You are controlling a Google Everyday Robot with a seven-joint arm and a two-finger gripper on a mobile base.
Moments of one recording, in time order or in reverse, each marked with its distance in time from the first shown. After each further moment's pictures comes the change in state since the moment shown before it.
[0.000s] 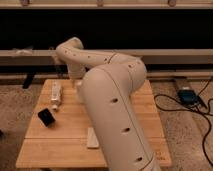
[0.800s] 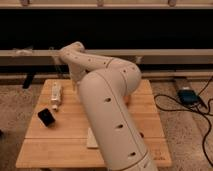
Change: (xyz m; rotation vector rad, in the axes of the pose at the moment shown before) arm -0.001 -0.002 0.035 -0.028 0.067 0.008
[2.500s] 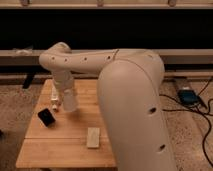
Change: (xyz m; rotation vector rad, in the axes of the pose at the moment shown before) arm 0.127 0.090 -0.092 -0.035 -0.057 -0.274
